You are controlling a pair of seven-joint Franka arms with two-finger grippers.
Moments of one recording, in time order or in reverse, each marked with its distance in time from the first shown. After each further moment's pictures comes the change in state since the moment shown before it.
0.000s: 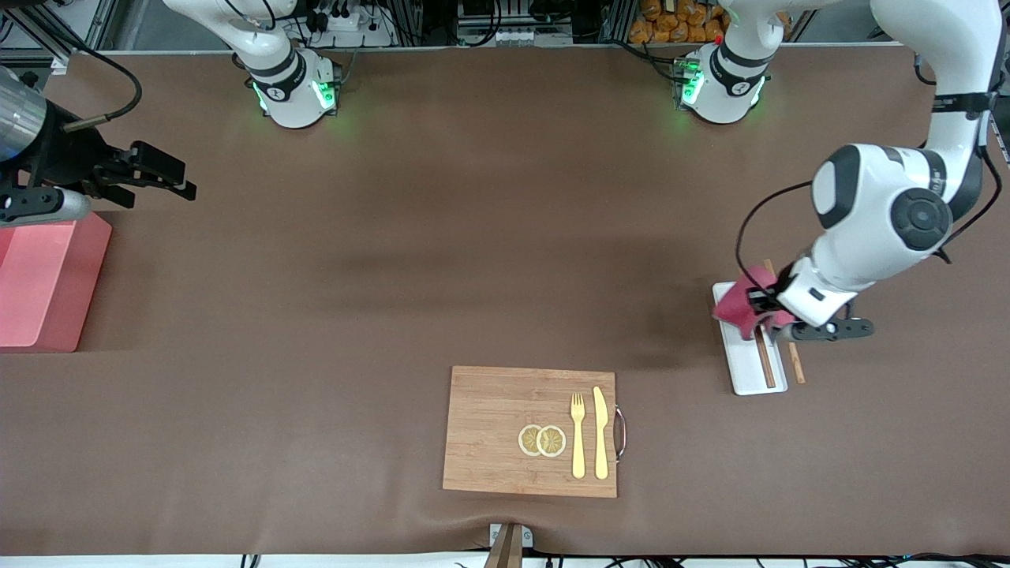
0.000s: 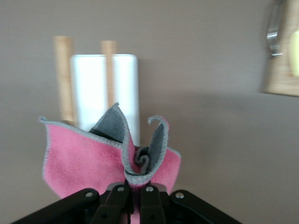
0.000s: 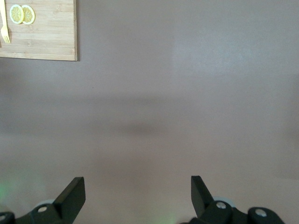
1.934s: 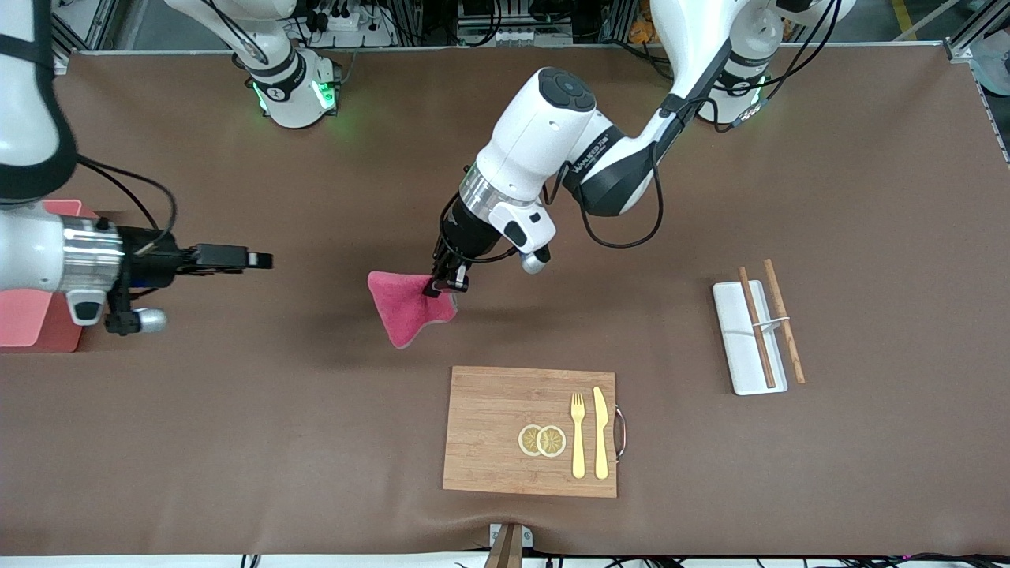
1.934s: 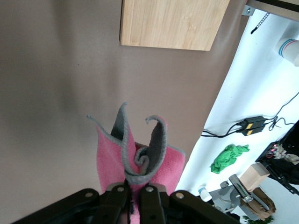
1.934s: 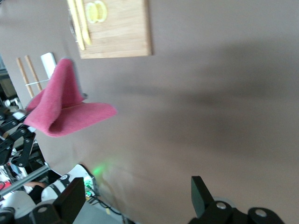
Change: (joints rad) left arm -0.686 0.363 0.031 0.575 -0.015 0.466 -2.115; right arm -0.023 0.267 -0.001 -0.017 0.453 0.133 -0.091
